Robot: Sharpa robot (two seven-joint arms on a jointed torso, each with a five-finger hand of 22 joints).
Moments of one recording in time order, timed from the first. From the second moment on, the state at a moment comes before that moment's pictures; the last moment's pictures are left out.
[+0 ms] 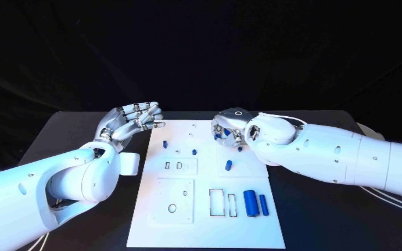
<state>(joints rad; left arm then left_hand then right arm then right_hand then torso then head) 1.23 -0.95 -0.03 1.73 0.06 -0.52 0.51 1.55 -0.10 0.13 0.28 0.20 0.82 0.21 0.25 0.16 0.97 0.18 0.11 0.07 0.91 0.15 0.27 0.24 0.18 0.94 0.24 0.33 0.12 1.34 -0.66 -0.15 1.37 -1.68 -0.28 -0.12 1.31 -0.18 0.61 -0.03 0.21 1.00 0.14 0.32 0.40 1.18 0.09 0.13 0.21 1.46 0.01 1.45 1.31 0.04 1.47 0.11 1.51 1.31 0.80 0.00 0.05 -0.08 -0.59</state>
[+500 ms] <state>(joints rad) 1.23 -0.95 -0.03 1.72 0.06 -0.52 0.51 1.55 -0.10 0.13 0.28 0.20 0.82 0.21 0.25 0.16 0.97 0.18 0.11 0.07 0.91 0.15 0.27 0.24 0.18 0.94 0.24 0.33 0.12 1.34 -0.61 -0.14 1.36 -1.68 -0.39 -0.16 1.32 -0.18 0.62 -0.04 0.22 1.00 0.14 0.33 0.40 1.18 0.10 0.15 0.21 1.47 0.00 1.45 1.31 0.04 1.47 0.11 1.52 1.31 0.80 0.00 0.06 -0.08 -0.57</state>
